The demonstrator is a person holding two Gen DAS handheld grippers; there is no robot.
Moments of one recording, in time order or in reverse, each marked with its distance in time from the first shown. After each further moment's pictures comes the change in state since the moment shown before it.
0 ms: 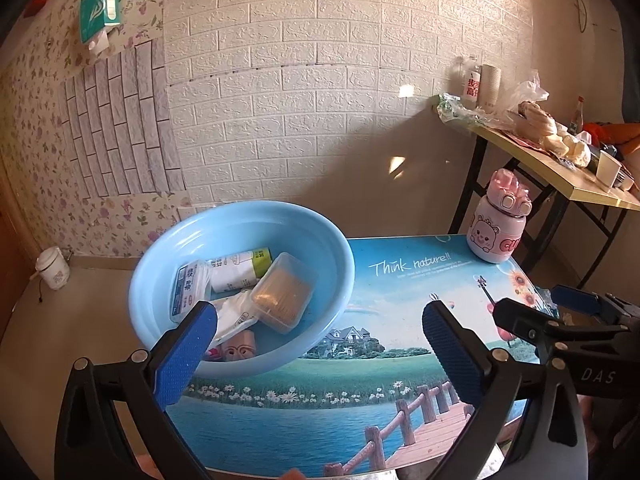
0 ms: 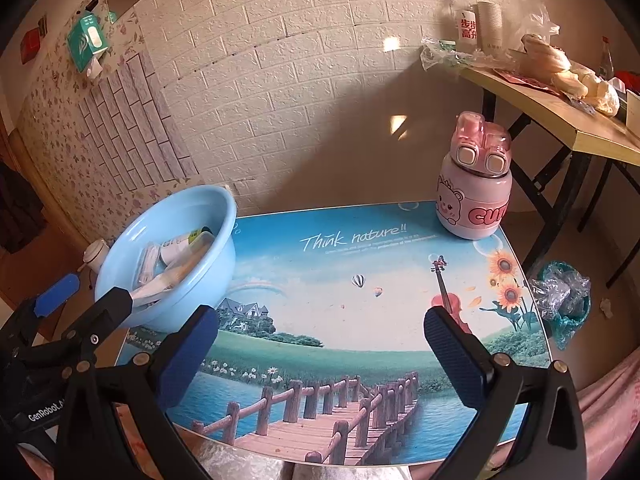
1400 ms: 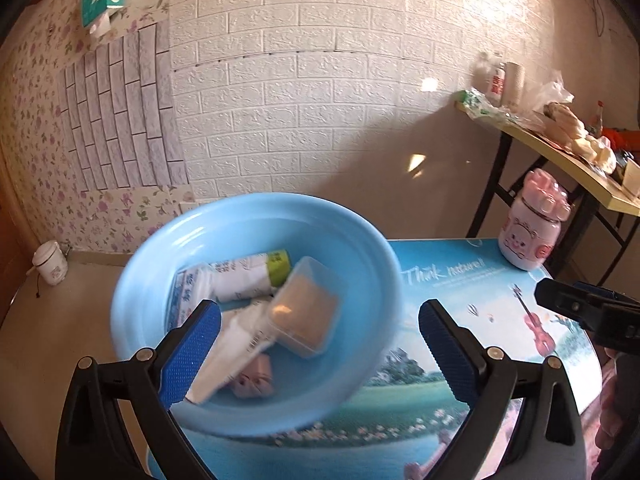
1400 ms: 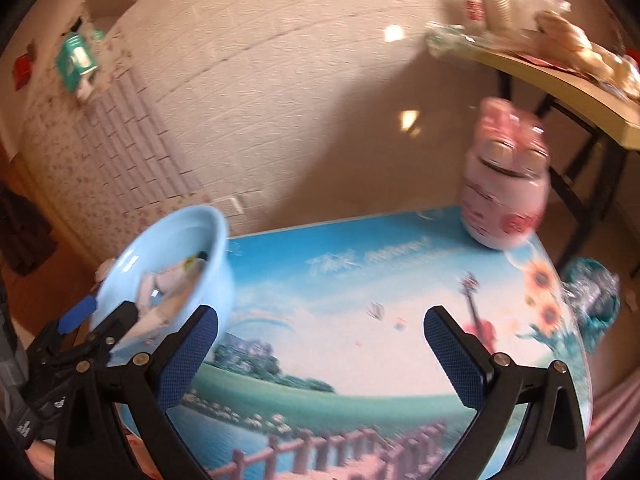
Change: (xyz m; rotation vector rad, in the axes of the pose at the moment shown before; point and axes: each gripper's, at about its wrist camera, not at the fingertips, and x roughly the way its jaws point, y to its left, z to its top) left arm 0.056 0.024 0.000 -0.019 0.010 0.010; right arm 0.047 -0.022 0.021 0.067 -0.001 0.025
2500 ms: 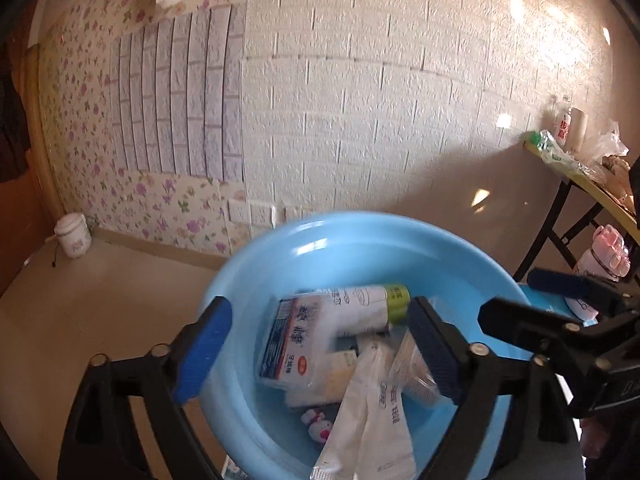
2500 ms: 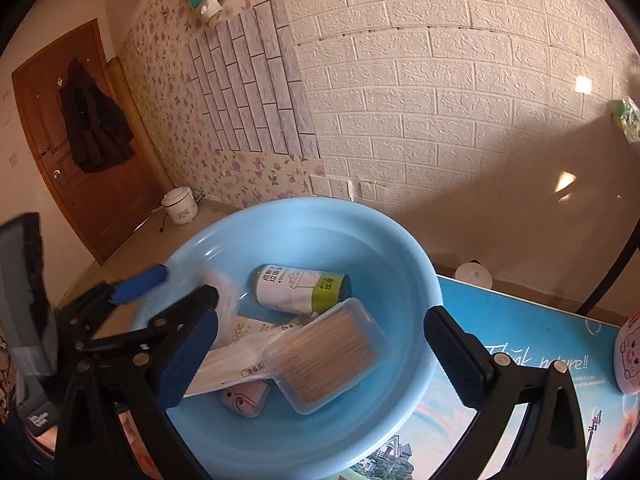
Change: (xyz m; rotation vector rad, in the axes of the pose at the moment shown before) left arm 0.036 0.106 0.008 -0.144 -0.069 0.113; right arm 0.100 0.162 0.036 -0.374 0.047 0.328
